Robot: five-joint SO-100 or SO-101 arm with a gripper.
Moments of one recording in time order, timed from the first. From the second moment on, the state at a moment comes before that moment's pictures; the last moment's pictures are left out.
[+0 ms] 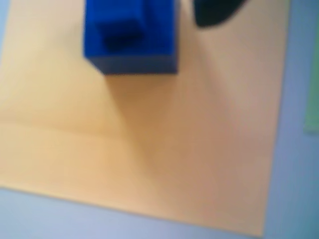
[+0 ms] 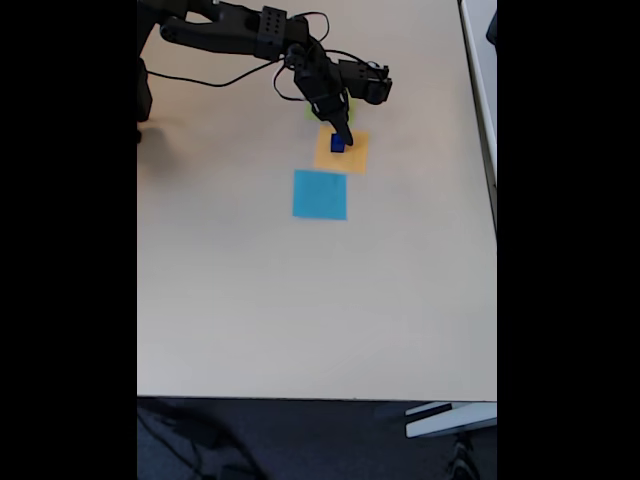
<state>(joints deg) 5.7 63.4 70.4 50.1 78.6</state>
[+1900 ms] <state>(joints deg) 6.6 60.0 71.5 48.6 78.1</state>
